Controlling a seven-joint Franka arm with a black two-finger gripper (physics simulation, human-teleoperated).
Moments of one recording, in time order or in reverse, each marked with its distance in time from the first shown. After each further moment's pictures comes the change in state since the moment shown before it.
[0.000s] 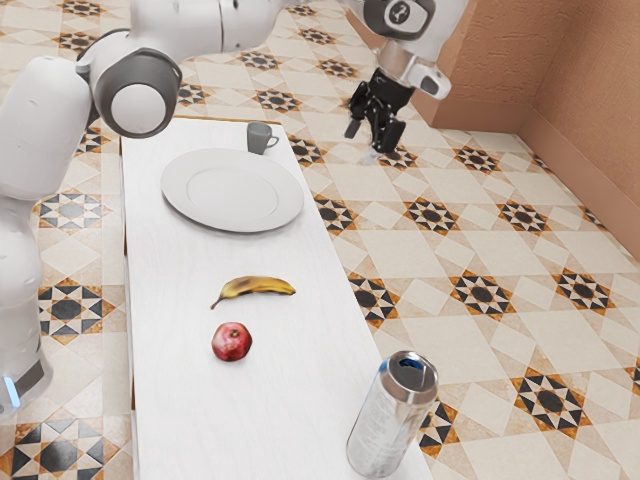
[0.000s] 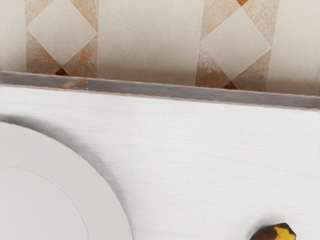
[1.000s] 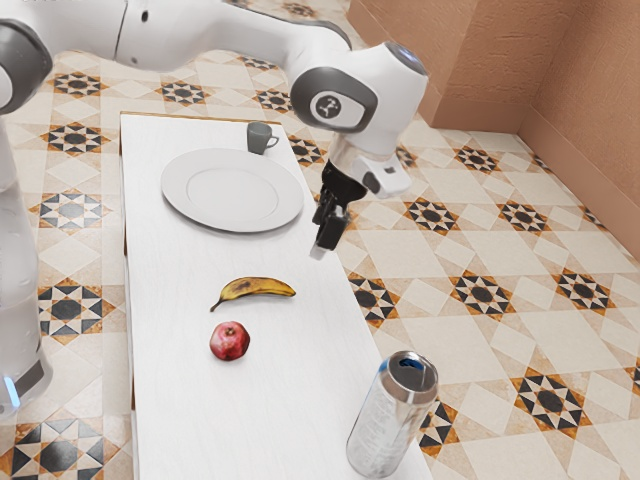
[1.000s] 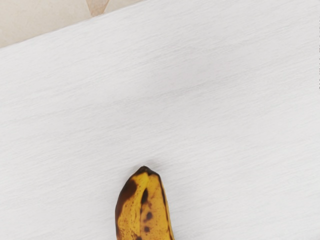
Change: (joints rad) arm -0.068 -0.506 -0.126 -0.842 -0.114 0.479 0.145
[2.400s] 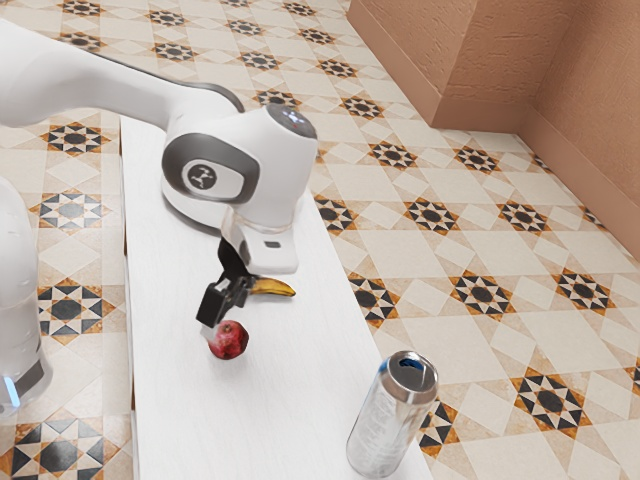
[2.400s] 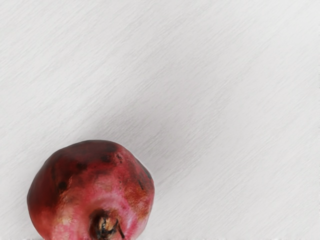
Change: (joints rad) arm 0.005 -0.487 -0.205 -0.541 -0.388 0.128 0.367
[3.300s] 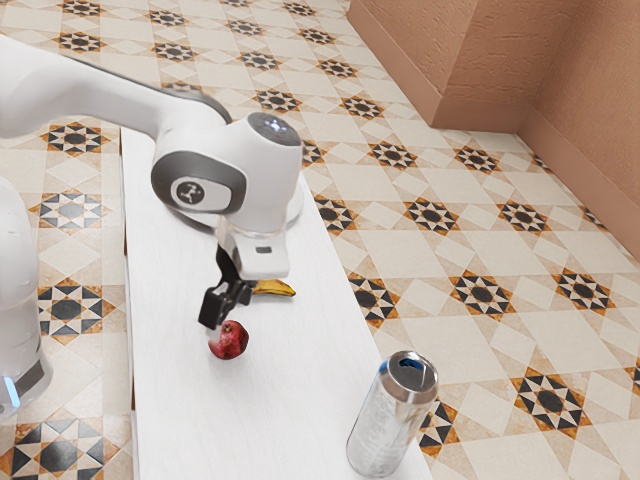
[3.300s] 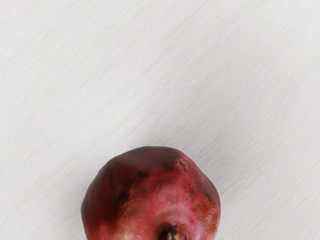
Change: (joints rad) arm 0.004 -0.049 -0.008 -0.095 0.023 0.137 0.053
